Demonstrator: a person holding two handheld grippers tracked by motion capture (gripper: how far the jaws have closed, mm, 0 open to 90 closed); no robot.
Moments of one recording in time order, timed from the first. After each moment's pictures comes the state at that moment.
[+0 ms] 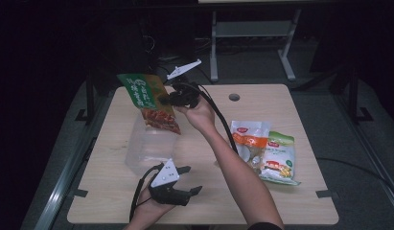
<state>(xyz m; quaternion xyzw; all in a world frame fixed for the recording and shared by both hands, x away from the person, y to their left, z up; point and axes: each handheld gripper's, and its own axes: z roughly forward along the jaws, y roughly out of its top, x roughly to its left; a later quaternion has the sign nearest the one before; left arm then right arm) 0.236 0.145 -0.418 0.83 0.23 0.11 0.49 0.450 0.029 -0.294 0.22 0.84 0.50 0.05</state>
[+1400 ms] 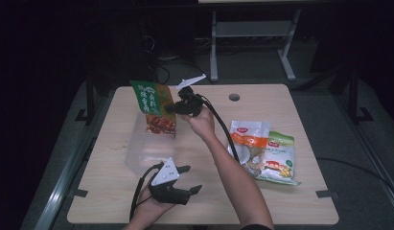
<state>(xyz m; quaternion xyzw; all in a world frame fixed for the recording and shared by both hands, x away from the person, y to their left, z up) 0.240 0.146 -0.419 0.83 0.23 0.12 0.49 0.478 0.022 -0.363 0.25 0.82 0.51 0.01</state>
